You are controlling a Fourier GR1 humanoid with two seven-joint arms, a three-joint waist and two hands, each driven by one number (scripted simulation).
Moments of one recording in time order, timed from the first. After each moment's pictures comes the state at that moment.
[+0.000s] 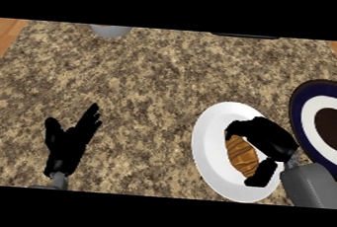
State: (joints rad) left arm 0.03 0.08 -0.06 -1.46 0.08 0.04 0.24; right arm -0.26 -0.35 0.25 -1.30 1.02 0.28 -0.47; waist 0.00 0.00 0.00
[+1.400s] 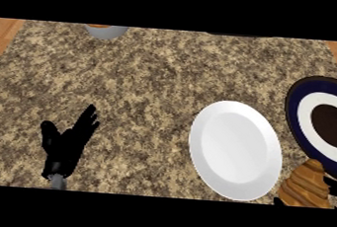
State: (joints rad) left arm 0.04 0.08 -0.04 -1.45 0.08 0.03 0.20; right arm 0.56 -0.03 0.09 -2.22 0.50 -0.45 -0.14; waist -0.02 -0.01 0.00
